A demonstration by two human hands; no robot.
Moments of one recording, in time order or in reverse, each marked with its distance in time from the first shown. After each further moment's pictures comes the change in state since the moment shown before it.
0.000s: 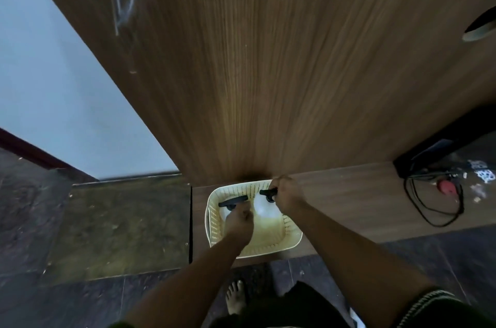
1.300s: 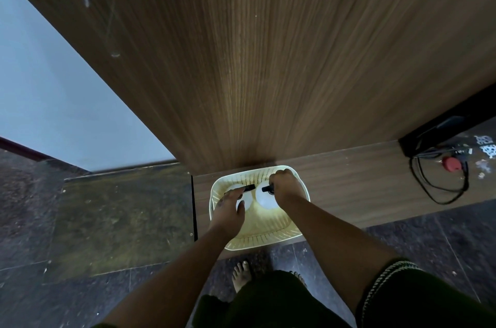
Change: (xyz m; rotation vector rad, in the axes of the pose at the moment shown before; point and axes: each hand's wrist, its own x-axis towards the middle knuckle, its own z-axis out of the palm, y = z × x) left_hand 0.022 -0.027 -0.041 0.257 -0.006 0.269; right_hand 0.008 -0.005 0.031 -0.311 0.017 -0.158
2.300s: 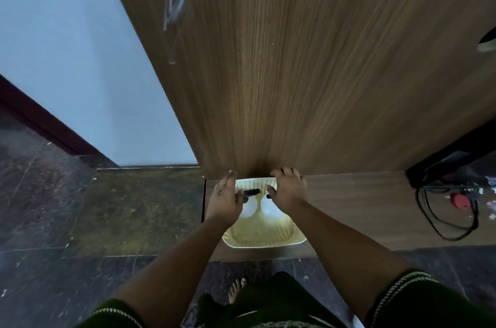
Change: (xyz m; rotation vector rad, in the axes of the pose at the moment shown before) left_hand -0.024 0.022 -0.034 0.124 0.236 0.009; right_hand -0.034 -0.011 -0.022 0.052 0.243 -0.095
